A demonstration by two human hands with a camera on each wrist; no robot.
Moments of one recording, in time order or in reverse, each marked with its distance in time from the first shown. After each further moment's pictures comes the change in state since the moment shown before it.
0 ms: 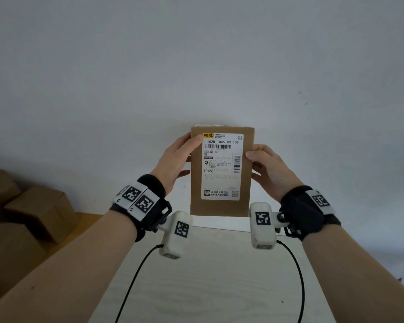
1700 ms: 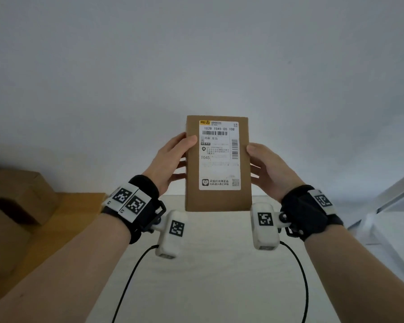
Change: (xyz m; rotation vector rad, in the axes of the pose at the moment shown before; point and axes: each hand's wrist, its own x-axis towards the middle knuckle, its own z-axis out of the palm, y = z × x) left_hand -0.038 -0.035 0.013 -0.060 -0.129 -0.184; right_hand -0.063 0.036 -0.023 -0.025 0.119 0.174
